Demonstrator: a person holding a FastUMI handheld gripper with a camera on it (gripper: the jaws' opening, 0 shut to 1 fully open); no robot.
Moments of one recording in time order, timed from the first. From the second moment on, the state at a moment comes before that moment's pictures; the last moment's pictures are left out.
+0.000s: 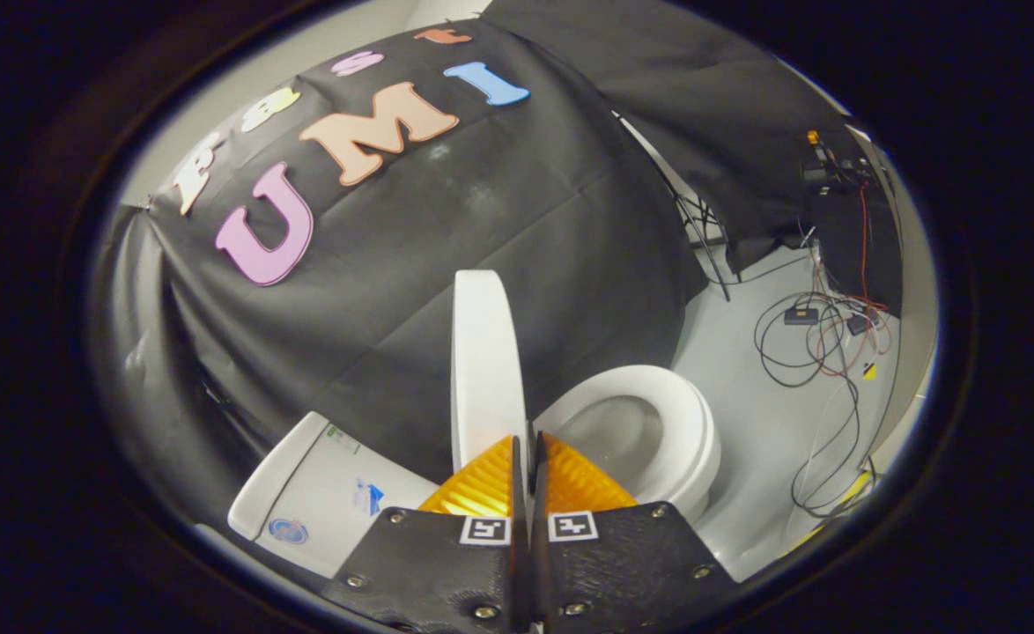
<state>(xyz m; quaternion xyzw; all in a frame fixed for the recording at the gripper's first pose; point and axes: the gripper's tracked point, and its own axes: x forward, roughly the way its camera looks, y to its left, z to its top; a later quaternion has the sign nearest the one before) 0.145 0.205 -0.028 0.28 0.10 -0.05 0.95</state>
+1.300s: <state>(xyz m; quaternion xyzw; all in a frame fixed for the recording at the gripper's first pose) 0.126 0.294 0.016 0.12 0.06 -0.02 0.99</state>
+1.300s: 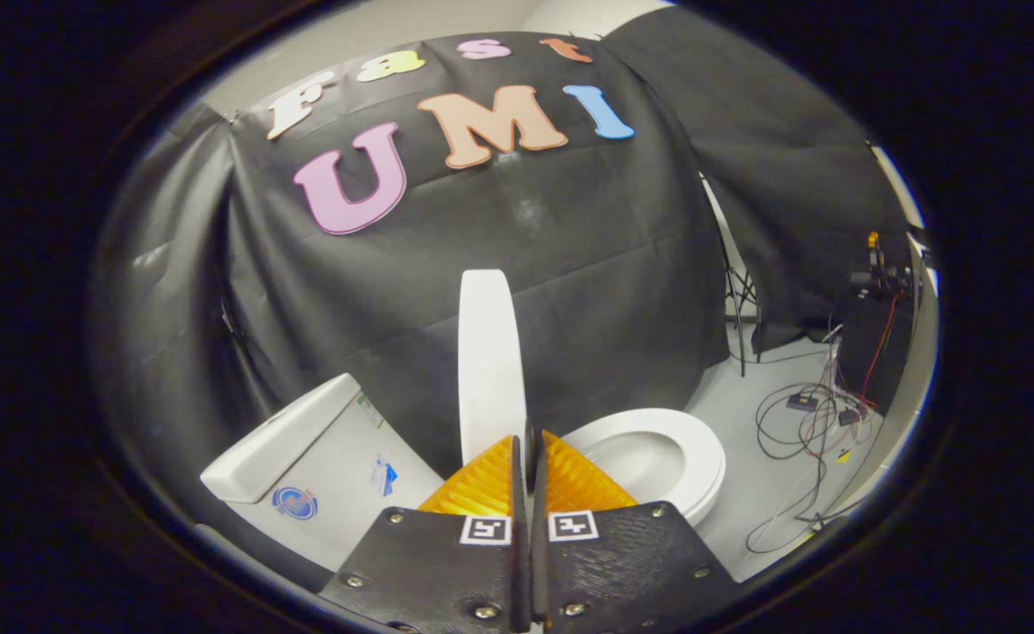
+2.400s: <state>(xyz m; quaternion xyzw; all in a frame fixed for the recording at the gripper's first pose) 0.121 0.362 0.020 0.02 0.06 0.01 1.00</state>
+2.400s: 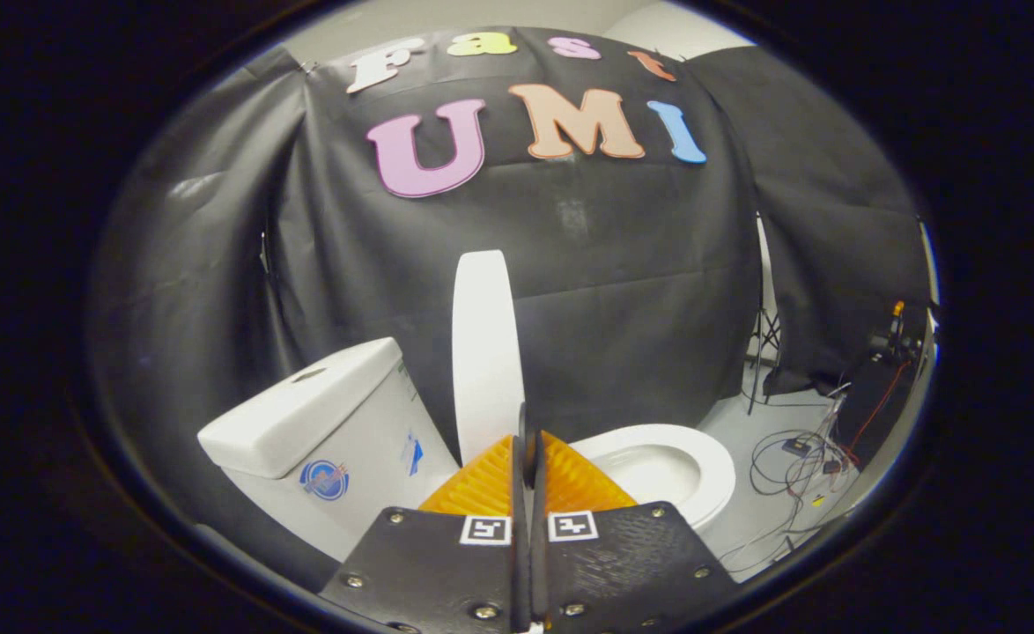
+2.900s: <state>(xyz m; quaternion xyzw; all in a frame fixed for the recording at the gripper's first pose) 0.115 0.393 0.021 -0.02 0.06 0.02 1.00</state>
